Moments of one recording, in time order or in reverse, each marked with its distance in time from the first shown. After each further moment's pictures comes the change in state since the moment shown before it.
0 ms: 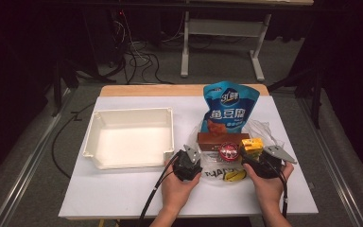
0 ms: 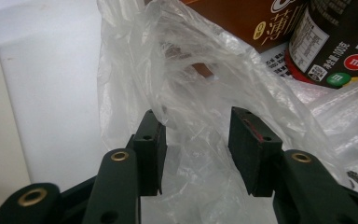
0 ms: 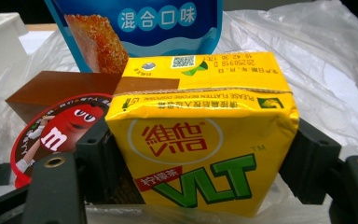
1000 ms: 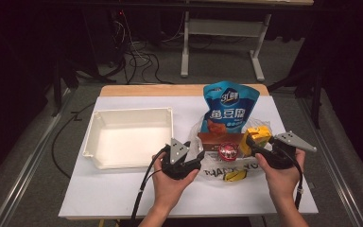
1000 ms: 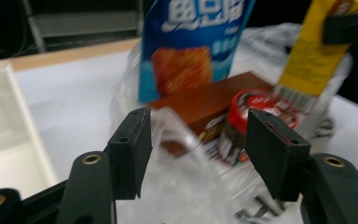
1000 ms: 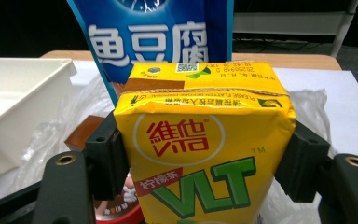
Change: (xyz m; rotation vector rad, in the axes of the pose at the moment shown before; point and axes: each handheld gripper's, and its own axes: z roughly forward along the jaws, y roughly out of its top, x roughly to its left) left arm 0.012 0.034 -0.079 -0.317 -0.196 -0.052; right arm -0.007 0.055 -0.029 -0.035 0.109 -0.029
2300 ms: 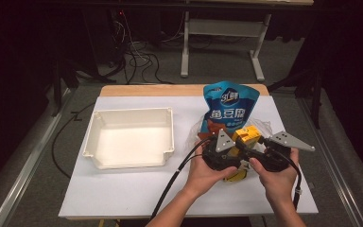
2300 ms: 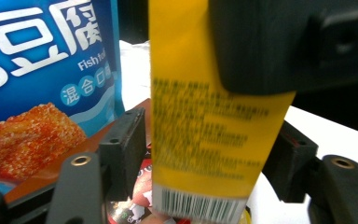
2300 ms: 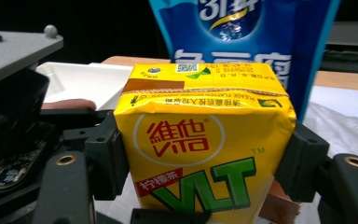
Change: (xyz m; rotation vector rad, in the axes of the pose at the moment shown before) left arm -0.055 0.030 0.082 0.068 -0.257 0.146; right arm 0.031 0.016 -0.015 -0.016 0.184 -0.032
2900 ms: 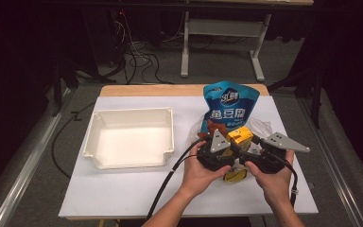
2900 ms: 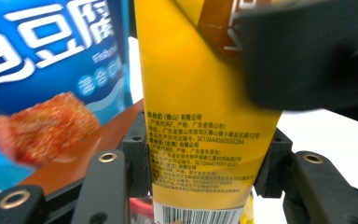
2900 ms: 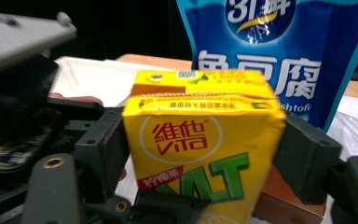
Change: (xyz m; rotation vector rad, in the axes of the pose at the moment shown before) left arm 0.005 -0.001 -0.016 0.035 0.020 0.004; right arm 0.010 0.000 0.003 -0.007 0.051 -0.041
